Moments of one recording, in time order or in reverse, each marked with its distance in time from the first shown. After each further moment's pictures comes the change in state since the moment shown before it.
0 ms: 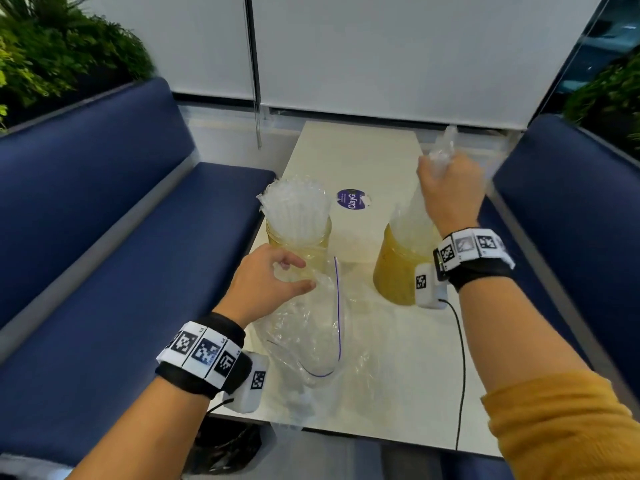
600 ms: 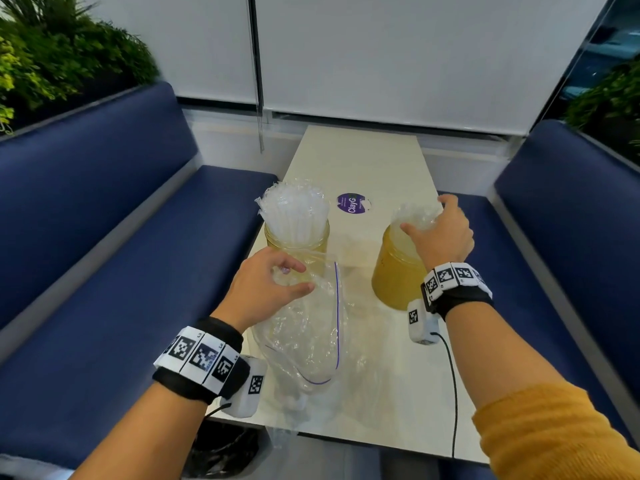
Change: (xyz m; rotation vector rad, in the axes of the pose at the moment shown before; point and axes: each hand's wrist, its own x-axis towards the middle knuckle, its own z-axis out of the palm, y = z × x) left_hand -0.006 0.014 0.000 -0.035 0.020 -0.009; right_hand -0.044 0.041 0.029 -0.146 -0.123 0.252
